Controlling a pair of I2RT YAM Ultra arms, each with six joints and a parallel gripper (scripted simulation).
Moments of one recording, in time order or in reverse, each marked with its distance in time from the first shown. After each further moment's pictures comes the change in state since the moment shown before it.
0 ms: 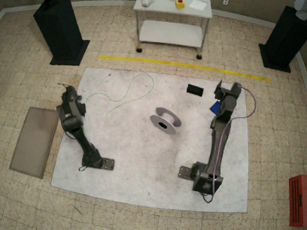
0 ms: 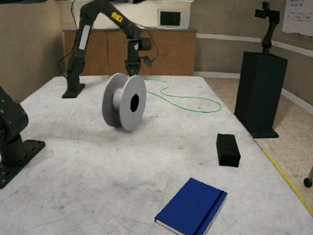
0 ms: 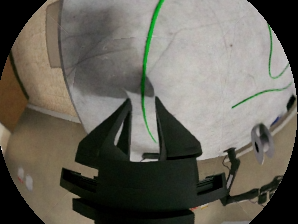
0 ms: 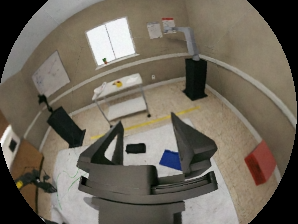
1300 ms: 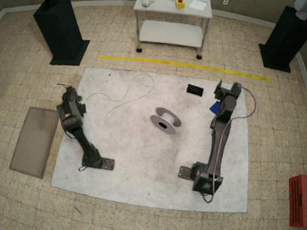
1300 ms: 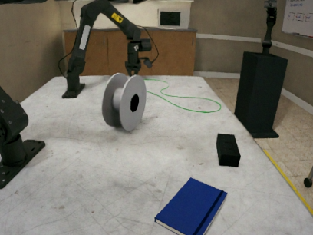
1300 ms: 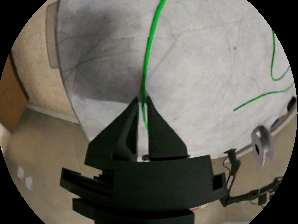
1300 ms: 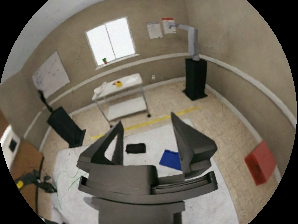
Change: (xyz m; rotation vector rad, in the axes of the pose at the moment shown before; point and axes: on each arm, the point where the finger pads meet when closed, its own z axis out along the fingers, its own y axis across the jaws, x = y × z) left arm -0.001 0.001 0.006 -0.001 -0.005 0.000; right arm 0.000 0.000 0.000 0.000 0.000 0.000
